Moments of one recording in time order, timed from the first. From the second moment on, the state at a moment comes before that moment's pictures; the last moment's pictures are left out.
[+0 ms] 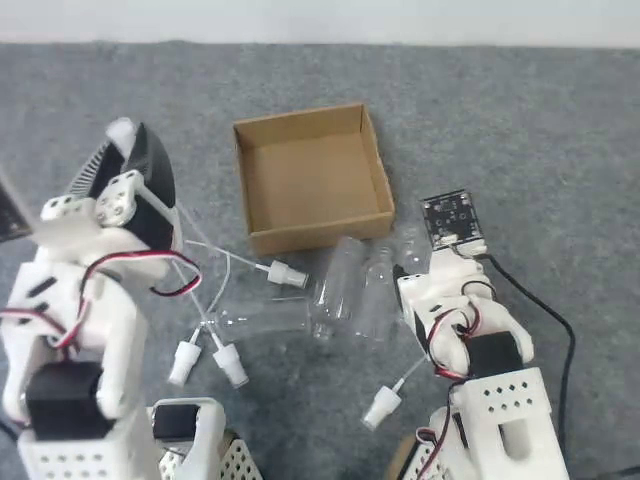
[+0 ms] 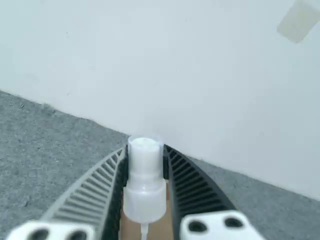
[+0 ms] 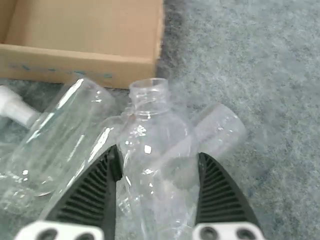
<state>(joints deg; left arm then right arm) -7.8 -62.3 24.7 62.4 25.9 -15.6 -65.8 69.5 52.6 2.6</state>
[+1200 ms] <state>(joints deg) -7.9 -92.8 54.0 41.4 42.6 -21.4 -65.8 69.6 38.7 2.6</state>
